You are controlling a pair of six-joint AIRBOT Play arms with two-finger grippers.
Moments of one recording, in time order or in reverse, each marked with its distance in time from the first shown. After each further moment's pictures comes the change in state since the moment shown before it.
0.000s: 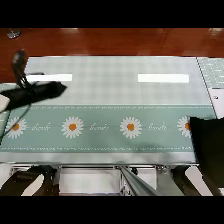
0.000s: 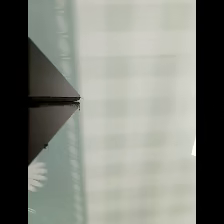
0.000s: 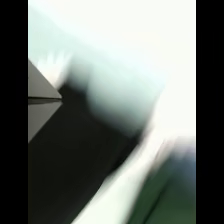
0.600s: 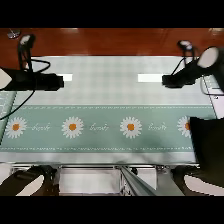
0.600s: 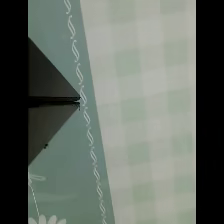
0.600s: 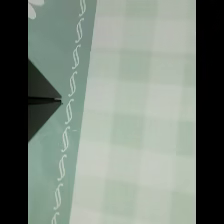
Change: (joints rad) left arm -0.058 -0.185 0.177 0.296 -0.221 -0.031; right arm 0.981 -0.430 -0.027 -0.184 -0.245 -0.027
